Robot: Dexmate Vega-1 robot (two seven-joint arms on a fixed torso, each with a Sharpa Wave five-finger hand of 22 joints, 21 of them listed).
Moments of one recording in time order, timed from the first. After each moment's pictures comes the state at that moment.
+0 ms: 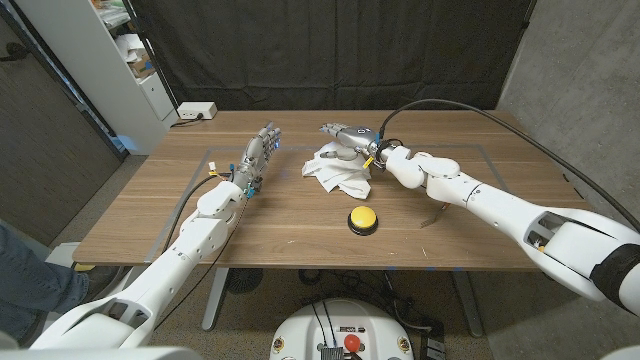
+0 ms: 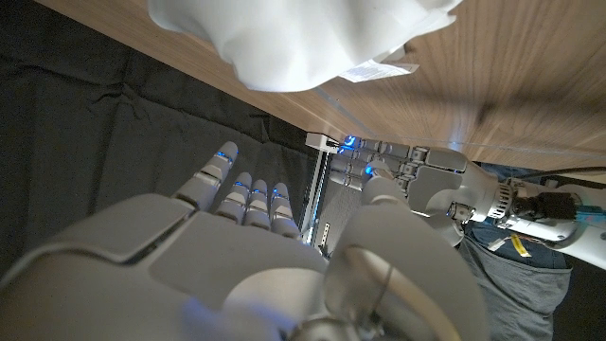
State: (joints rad) left arm 0.84 0.45 0.32 -1.27 -0.57 -0.26 -0.14; left_hand 0.16 -0.03 0.41 -0.03 0.20 0.06 0.09 0.19 0.17 0.02 0.06 0.21 0.19 -0.08 0.07 0.19 0.18 -0.14 -0.01 0.20 0.18; right arm -0.36 -0.51 -0.94 -1.19 -0.71 0.28 -0.19; right_hand 0.42 0.04 0.31 -0.14 0.21 0.06 0.05 0.19 0.19 0.01 0.05 0.19 0.19 0.00 0.02 0.21 0.20 0.20 0.02 0.19 0.17
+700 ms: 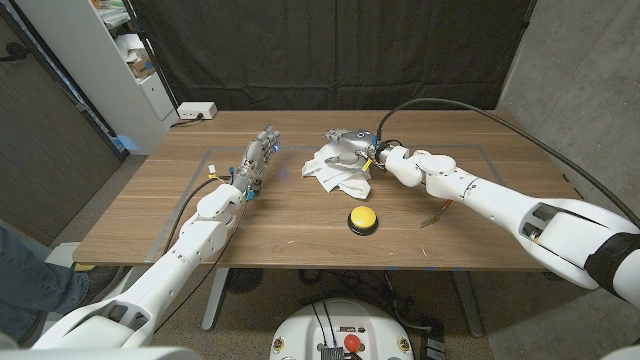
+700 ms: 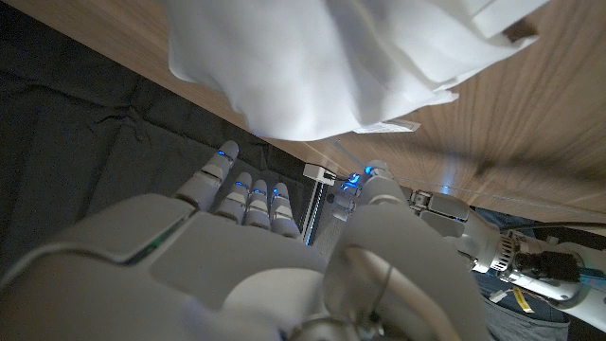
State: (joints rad) left arm 0.84 0.45 0.32 -1.26 -0.57 -0.26 -0.13; left_hand 0.16 -0.03 0.40 -0.03 0.20 0.06 0.09 0.19 0.17 0.02 0.06 0.21 0.19 -0.08 0.07 0.19 0.18 -0.14 -0.01 0.20 0.18; right arm -0.30 -0.50 -1.01 -1.11 -0.76 0.26 -0.16; right_hand 0.43 0.04 0.31 -0.14 0.21 0.06 0.05 0.19 0.19 0.01 0.04 0.19 0.19 0.01 0.02 0.21 0.20 0.22 0.02 0.19 0.17
